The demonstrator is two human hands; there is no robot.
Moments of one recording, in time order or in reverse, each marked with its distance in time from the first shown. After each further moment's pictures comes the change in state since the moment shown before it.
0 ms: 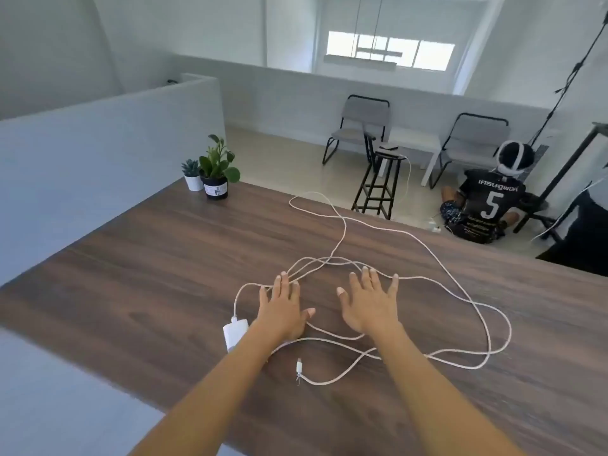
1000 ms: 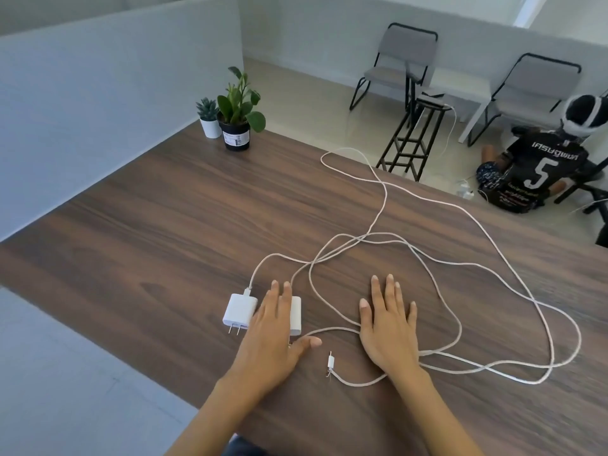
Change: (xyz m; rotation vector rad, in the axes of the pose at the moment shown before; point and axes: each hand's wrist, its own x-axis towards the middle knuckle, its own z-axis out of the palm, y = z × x) left_hand -0.061 -0.054 0.032 -0.471 0.184 0.007; right_hand -0.012 -0.016 0.077 0.223 0.051 0.030
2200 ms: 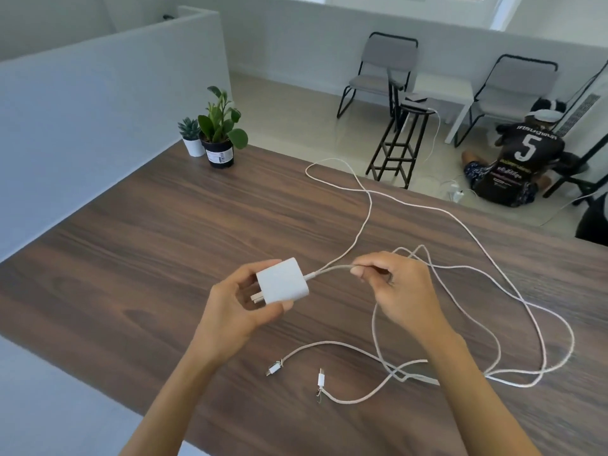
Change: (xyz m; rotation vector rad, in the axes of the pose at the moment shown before) left_hand 0.019 0.024 -0.077 -0.842 0.140 0.049; right_hand 0.020 -0.031 -0.118 0.600 0.228 -0.393
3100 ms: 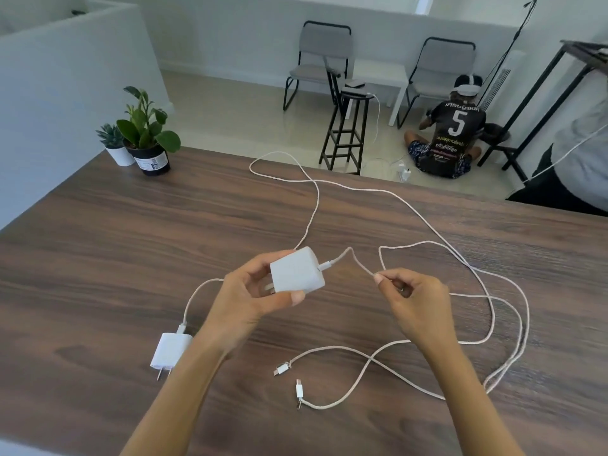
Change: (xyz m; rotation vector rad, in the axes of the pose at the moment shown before) left_hand 0.029 0.010 0.064 -0.261 -0.306 -0.065; right_hand -0.060 0.045 -0.044 -0.086 0.296 0.406
